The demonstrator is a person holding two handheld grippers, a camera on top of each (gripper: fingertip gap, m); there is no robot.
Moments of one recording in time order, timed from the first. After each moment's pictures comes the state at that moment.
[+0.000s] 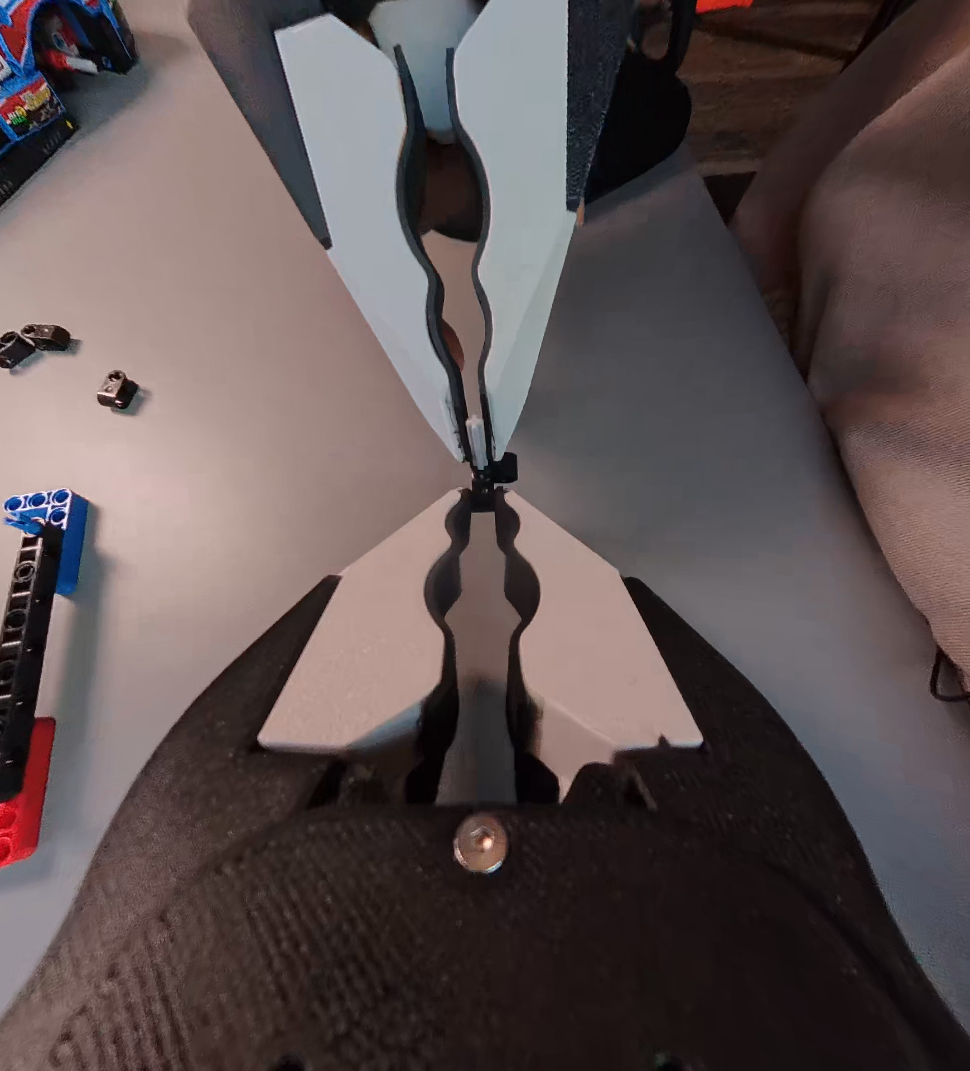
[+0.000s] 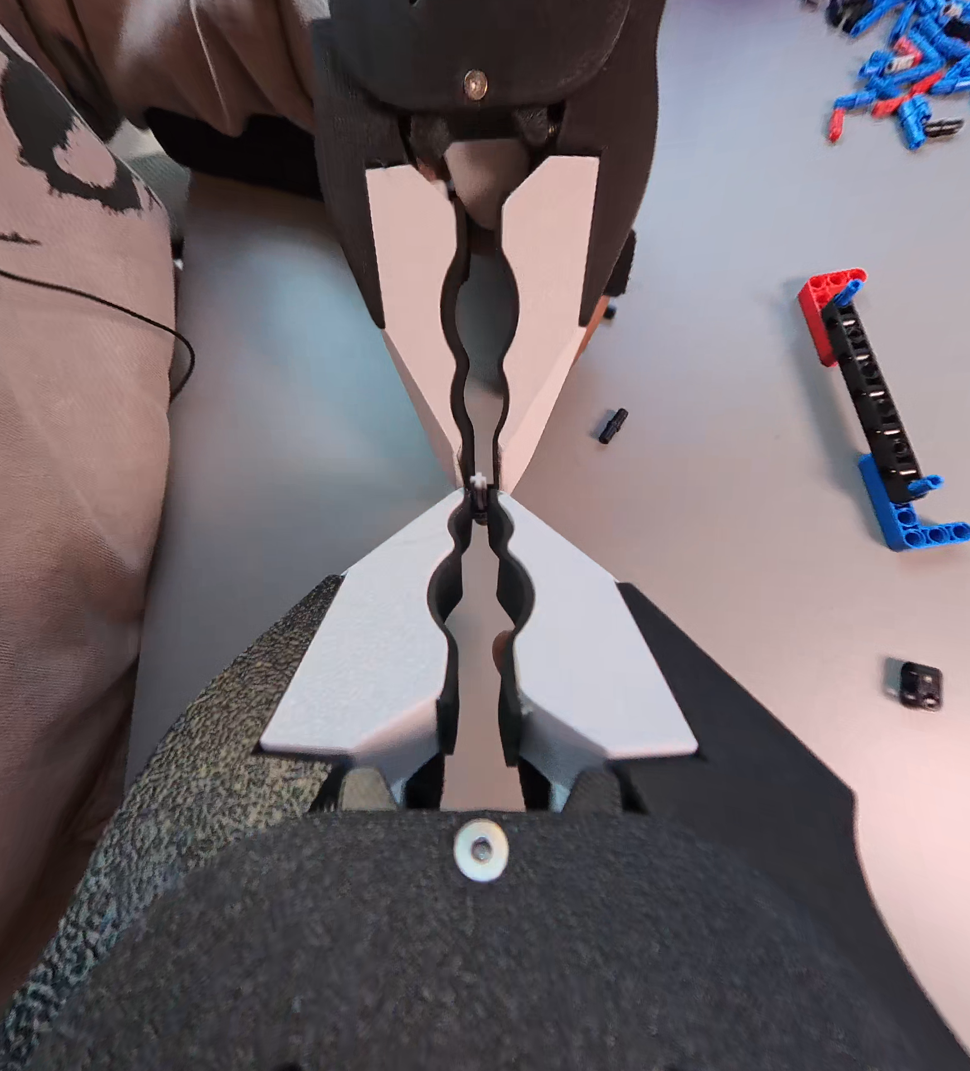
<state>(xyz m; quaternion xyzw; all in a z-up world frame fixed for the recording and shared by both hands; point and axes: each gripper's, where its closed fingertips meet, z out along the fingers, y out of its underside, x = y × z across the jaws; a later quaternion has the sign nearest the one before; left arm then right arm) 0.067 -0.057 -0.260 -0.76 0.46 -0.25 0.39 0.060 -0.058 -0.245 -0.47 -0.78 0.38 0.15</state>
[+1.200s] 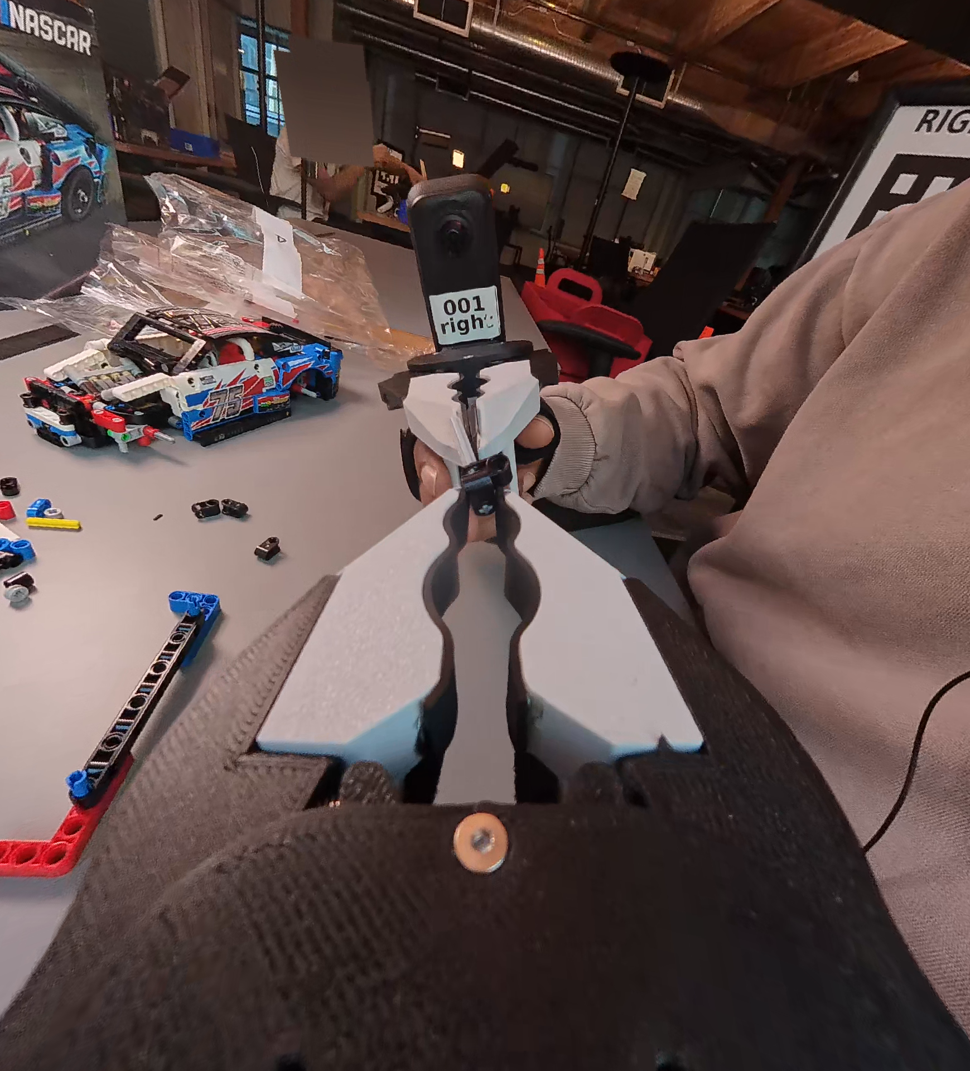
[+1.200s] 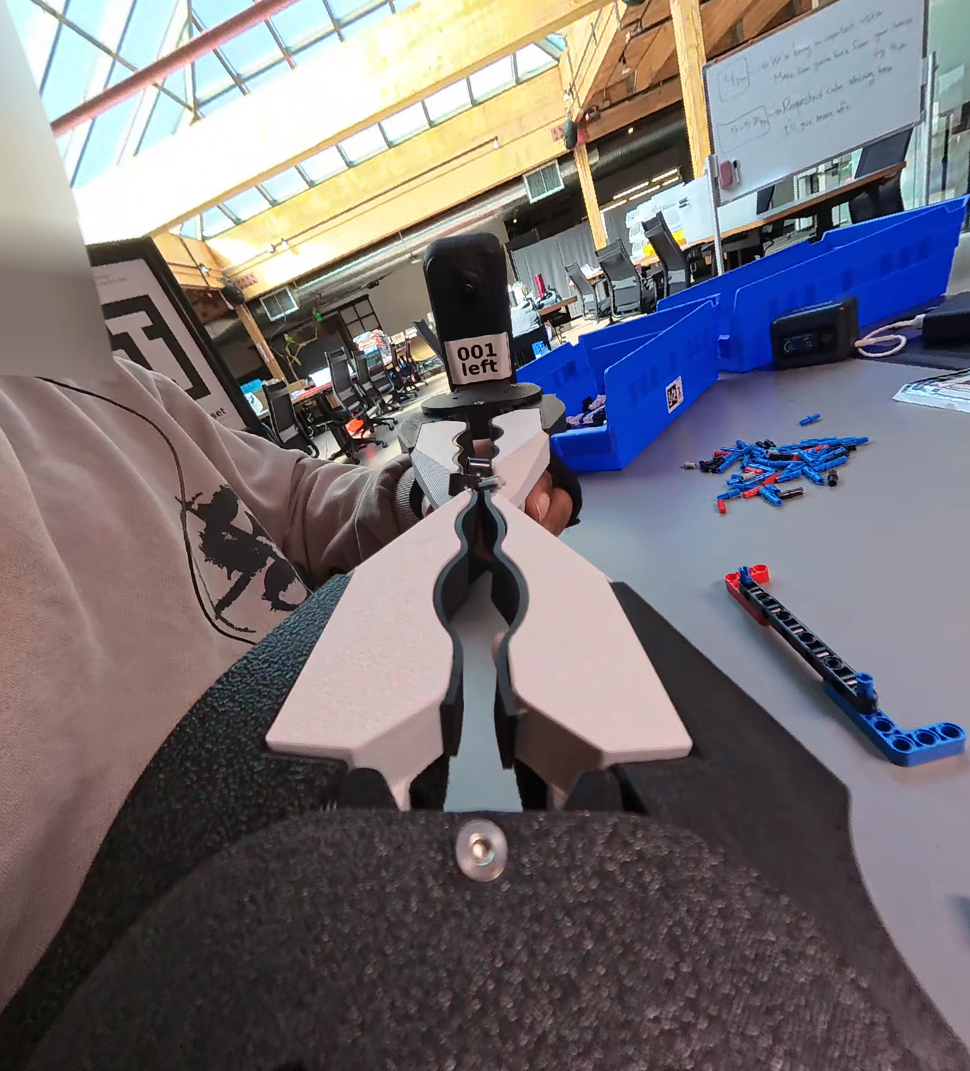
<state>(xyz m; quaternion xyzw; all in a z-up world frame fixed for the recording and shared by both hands) 0.037 -0.033 -0.156 -0.67 0.26 -0.40 0.57 0.028 -0.028 -0.145 -0.41 -0.52 0.71 0.23</state>
